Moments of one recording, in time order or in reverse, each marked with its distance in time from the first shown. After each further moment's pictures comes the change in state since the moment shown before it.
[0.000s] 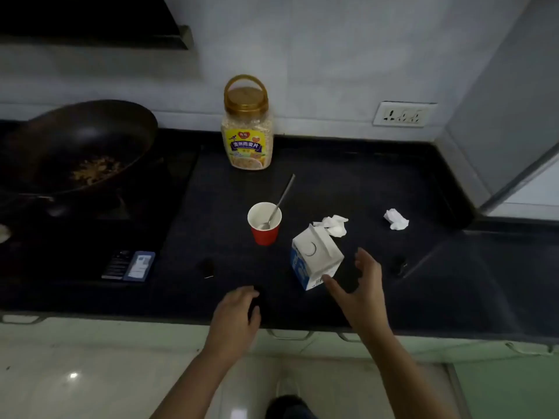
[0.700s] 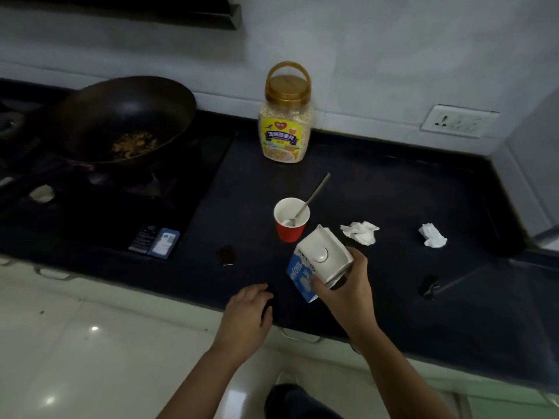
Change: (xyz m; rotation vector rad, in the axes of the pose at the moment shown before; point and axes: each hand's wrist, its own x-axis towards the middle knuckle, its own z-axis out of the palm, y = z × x) left_hand -0.009 -0.005 -0.002 0.139 0.013 -0.014; right_hand 0.013 -0.017 0.042 0.075 -0.186 -0.070
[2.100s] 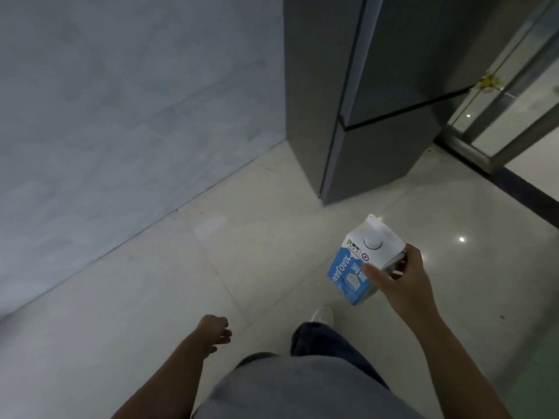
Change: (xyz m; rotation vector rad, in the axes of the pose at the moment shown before) left_hand -0.680 -0.183 0.033 1.666 -1.395 2.061; right_hand -0.586 -0.172 0.572 -0.452 -1.999 -0.722
